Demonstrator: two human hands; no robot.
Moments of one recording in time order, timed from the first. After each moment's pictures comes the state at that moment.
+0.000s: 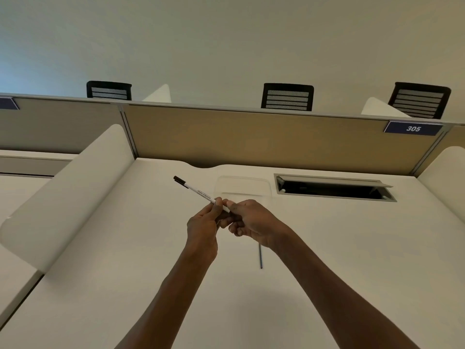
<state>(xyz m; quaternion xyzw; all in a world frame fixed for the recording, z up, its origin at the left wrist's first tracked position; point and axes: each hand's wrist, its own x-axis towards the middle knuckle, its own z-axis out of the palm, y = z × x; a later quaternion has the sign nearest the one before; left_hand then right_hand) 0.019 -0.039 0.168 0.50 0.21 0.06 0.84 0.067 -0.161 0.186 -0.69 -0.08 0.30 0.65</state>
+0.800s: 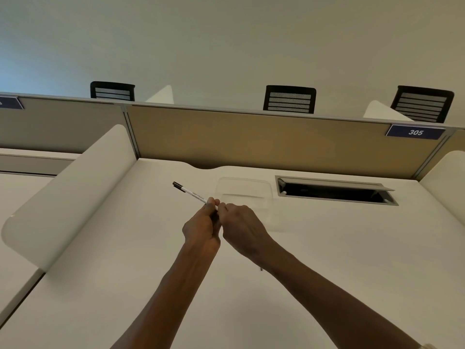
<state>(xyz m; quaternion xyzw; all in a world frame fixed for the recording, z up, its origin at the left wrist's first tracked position) 0.023 -0.042 0.181 0.32 0.34 0.08 0.88 0.046 -0.135 0.178 -0.90 -0.37 -0.18 0.13</state>
